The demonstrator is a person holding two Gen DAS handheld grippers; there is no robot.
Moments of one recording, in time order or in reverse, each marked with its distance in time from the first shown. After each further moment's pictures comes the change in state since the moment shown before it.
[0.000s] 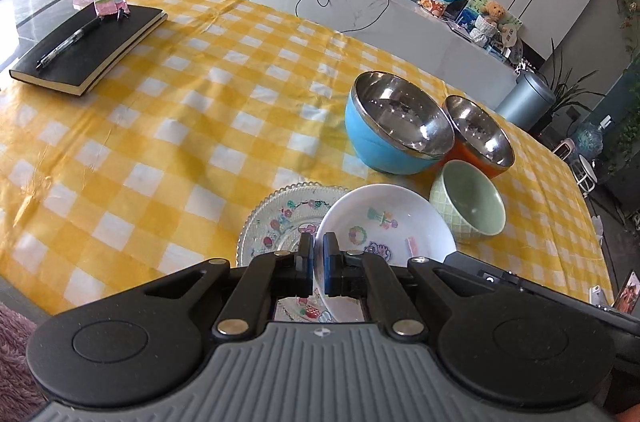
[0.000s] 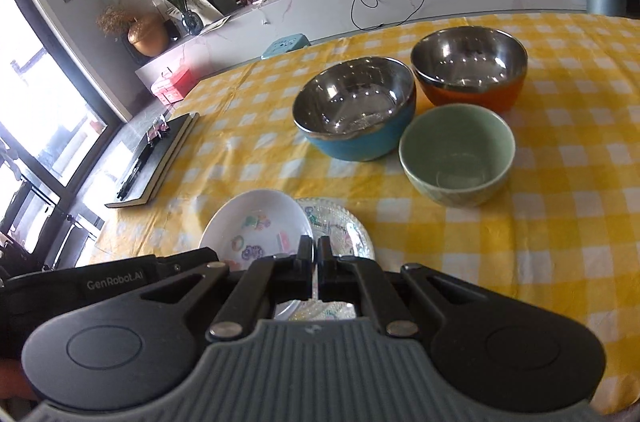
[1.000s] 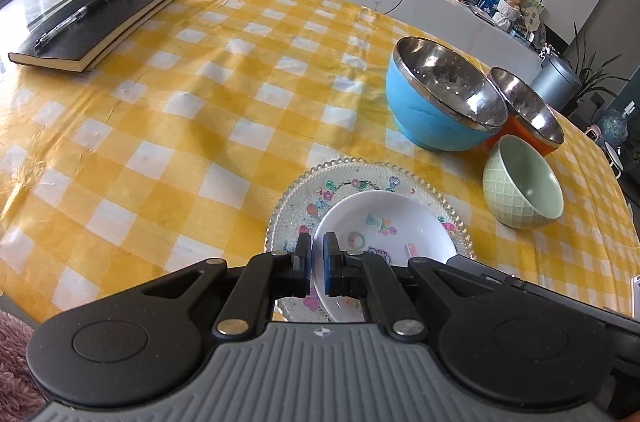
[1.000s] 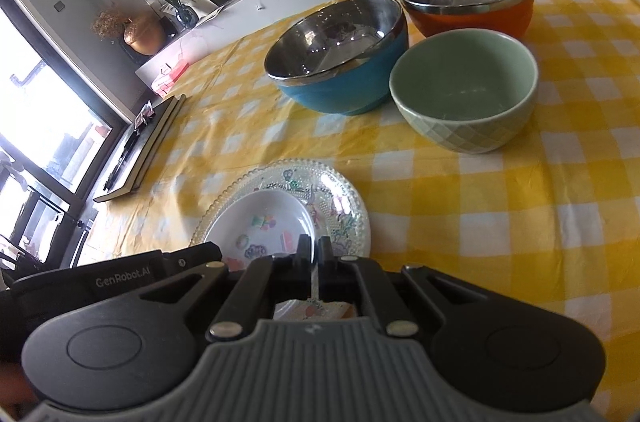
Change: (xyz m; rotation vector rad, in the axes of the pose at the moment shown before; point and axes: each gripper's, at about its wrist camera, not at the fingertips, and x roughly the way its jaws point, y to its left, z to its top) left arm 0.036 0.018 -0.019 0.008 0.026 0.067; right arm 0.049 -0.025 -0.026 0.067 0.039 0.051
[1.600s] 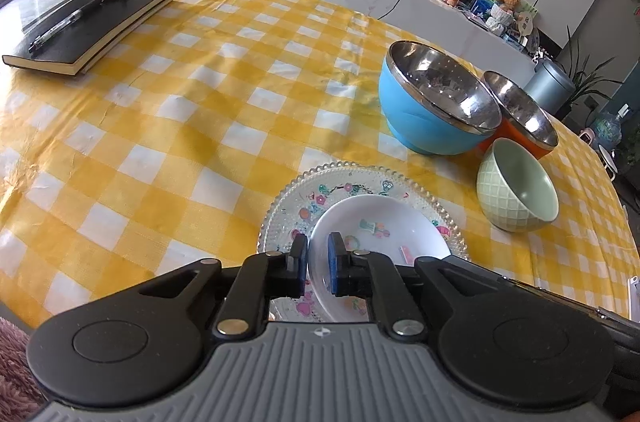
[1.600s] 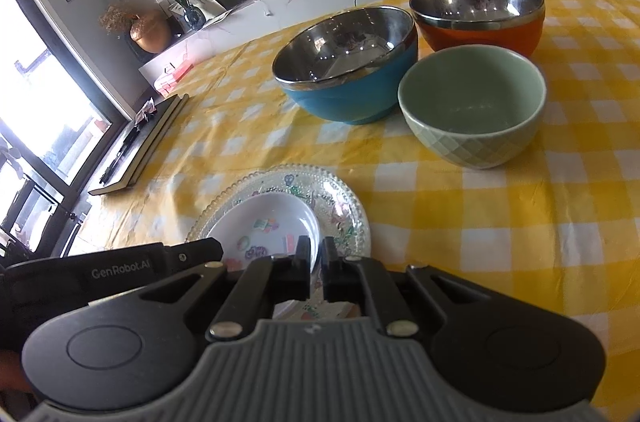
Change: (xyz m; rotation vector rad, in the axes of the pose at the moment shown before) left arm 0.001 -0.001 0.000 0.003 -0.023 -0.021; right arm 0.003 0.003 -0.001 -0.065 -0.035 -0.012
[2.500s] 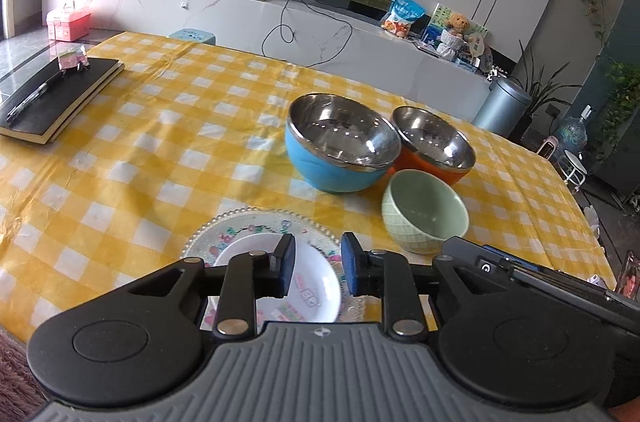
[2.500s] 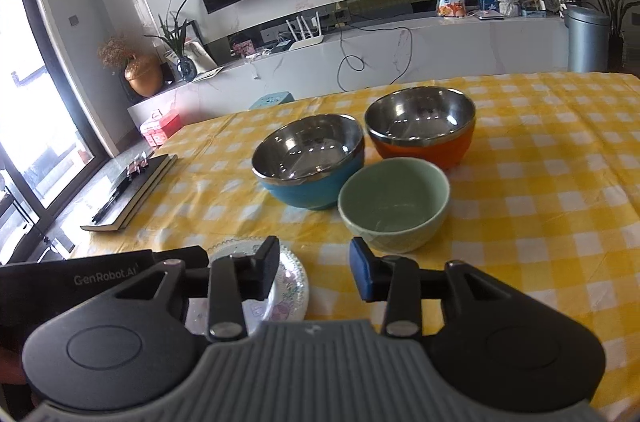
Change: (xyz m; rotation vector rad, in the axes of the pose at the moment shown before) left arm -0.046 -0.065 0.002 0.099 -0.127 -0.080; right arm -0.083 -0.015 0.016 -0.079 -0.212 -0.098
